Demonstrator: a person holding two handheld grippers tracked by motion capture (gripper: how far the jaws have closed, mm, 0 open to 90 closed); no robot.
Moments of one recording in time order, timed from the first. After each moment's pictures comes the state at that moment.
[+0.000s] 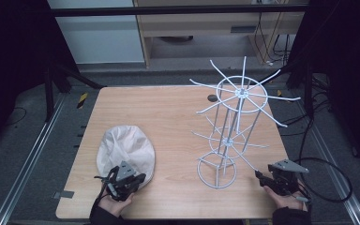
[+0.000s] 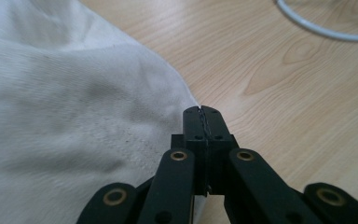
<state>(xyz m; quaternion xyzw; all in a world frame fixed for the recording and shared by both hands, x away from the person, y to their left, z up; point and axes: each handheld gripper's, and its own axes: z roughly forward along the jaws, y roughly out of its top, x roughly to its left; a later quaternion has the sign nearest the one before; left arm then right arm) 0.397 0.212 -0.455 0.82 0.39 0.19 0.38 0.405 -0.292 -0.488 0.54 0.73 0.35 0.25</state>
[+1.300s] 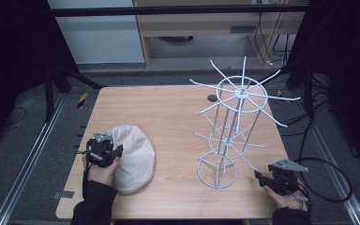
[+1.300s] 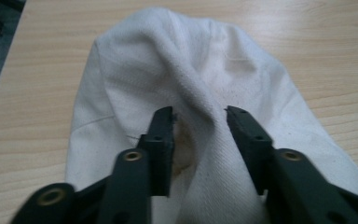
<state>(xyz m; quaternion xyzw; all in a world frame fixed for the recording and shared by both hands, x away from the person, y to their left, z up) 0.483 0.261 -0.436 0.71 0.57 0.27 0.30 0.407 -0.293 -0.489 0.54 0.73 0.35 0.24</state>
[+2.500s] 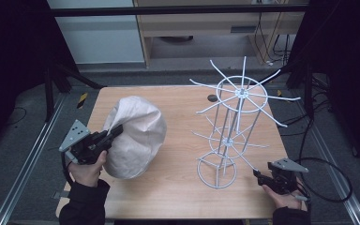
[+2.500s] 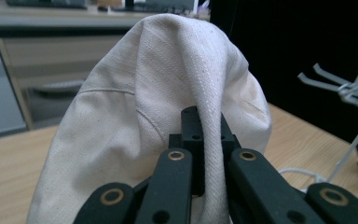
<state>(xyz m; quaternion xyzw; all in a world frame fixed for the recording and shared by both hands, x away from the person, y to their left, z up) 0.431 0.261 -0.335 0.67 0.36 0.26 0.59 0.408 -0.289 -0.486 0.53 0.72 0.37 0.25</state>
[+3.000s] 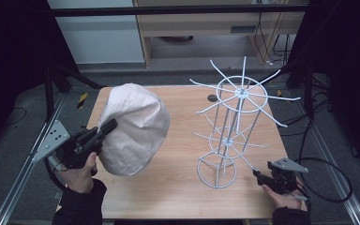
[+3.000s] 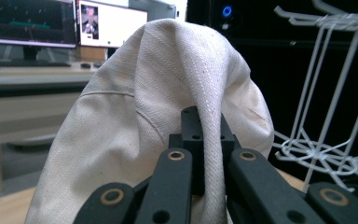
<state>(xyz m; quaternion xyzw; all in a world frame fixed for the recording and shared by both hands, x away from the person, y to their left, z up) 0.403 0.262 -0.298 0.62 0.30 0.27 0.67 0.408 -0.288 -0.486 0.52 0.72 0.37 0.26</state>
